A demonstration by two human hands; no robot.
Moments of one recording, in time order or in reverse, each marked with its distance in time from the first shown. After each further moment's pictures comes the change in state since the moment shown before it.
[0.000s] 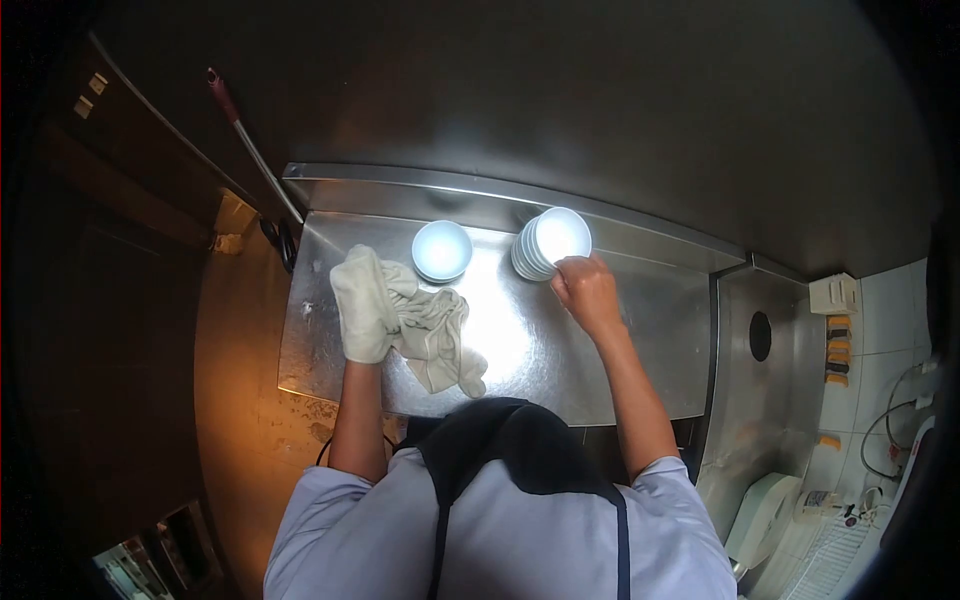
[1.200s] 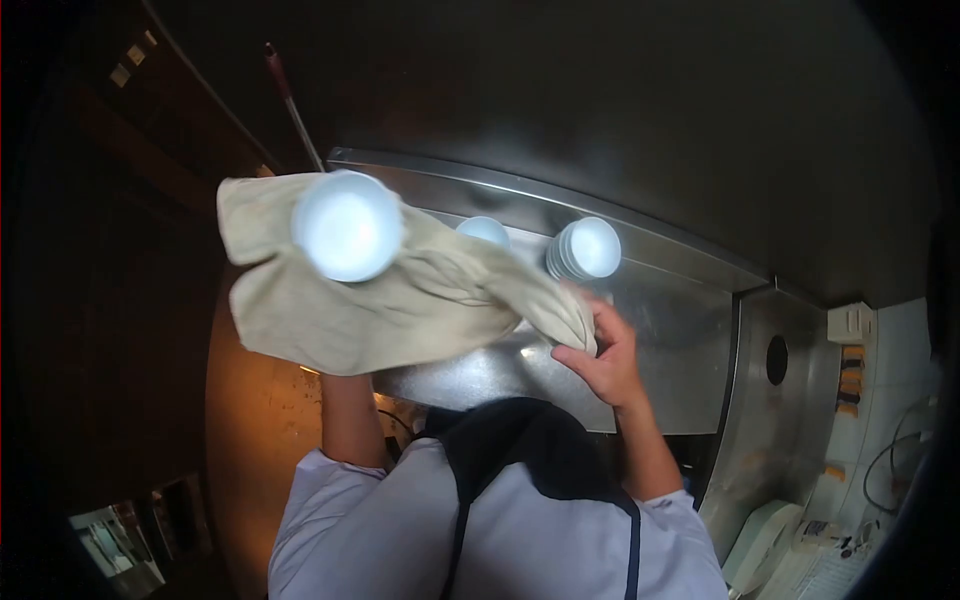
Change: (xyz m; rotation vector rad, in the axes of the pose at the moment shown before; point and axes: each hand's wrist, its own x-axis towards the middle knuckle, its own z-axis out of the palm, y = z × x) left_hand -0.015 0.140 0.009 -0.892 -0.128 -0.041; right_hand -0.012 -0.127 -0.080 1.202 -0.087 0.231
